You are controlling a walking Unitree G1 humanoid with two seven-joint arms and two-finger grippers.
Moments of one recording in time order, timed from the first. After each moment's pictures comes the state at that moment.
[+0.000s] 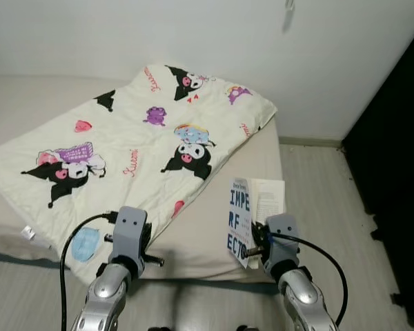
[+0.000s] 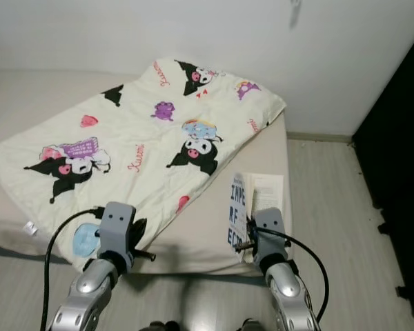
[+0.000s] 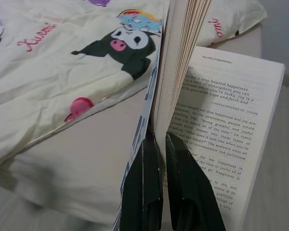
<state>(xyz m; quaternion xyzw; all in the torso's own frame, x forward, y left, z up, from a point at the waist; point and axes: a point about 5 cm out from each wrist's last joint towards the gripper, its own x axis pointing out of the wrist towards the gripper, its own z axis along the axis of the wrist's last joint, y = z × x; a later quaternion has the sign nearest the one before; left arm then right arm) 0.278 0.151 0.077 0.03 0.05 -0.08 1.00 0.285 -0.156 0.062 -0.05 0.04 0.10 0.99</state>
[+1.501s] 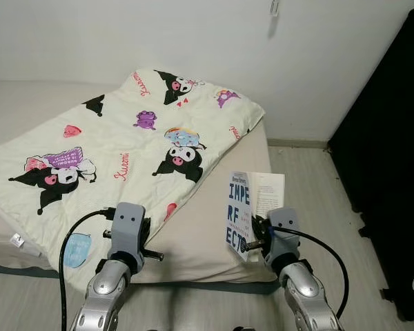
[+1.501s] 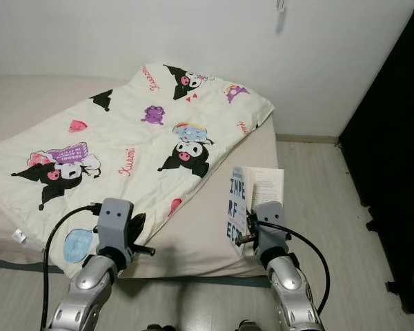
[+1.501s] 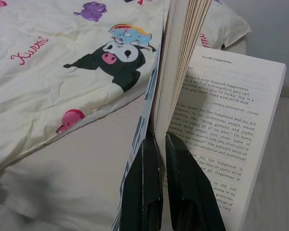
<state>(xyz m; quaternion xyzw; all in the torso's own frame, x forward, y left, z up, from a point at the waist) 0.285 0.152 0.085 0.03 0.03 -0.08 1.00 0.292 -0.159 0.070 -0.05 0.02 0.10 0.99</state>
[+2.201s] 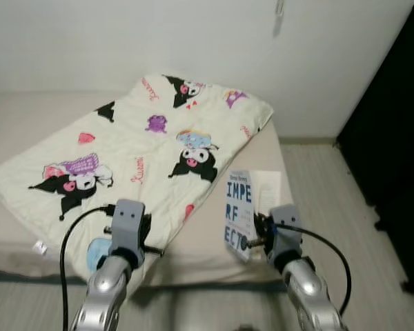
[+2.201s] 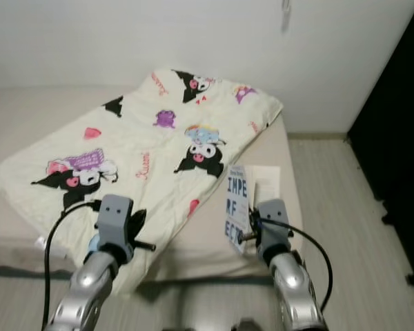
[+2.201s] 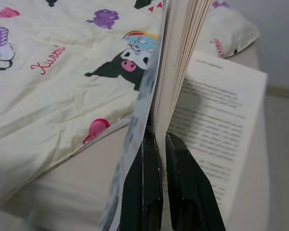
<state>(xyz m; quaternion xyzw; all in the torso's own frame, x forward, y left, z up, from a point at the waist) 0.289 0.152 0.090 0.02 0.01 -0.08 1.00 0.295 -0.162 0.070 -0.05 0.03 0.10 0.99</state>
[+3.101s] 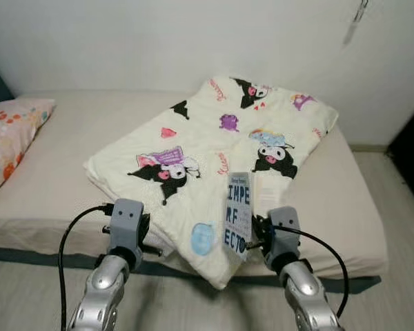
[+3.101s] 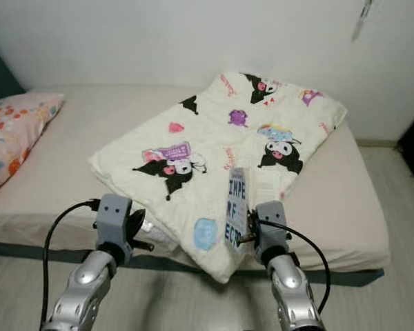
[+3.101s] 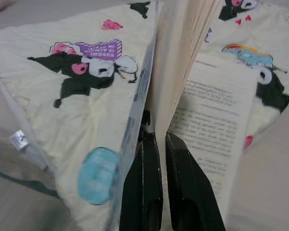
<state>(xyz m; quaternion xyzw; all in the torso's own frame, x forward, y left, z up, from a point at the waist) 0.290 0.157 0.087 0.03 0.02 -0.08 1.00 0.295 -0.158 0.065 -0.04 0.03 0.10 0.99</state>
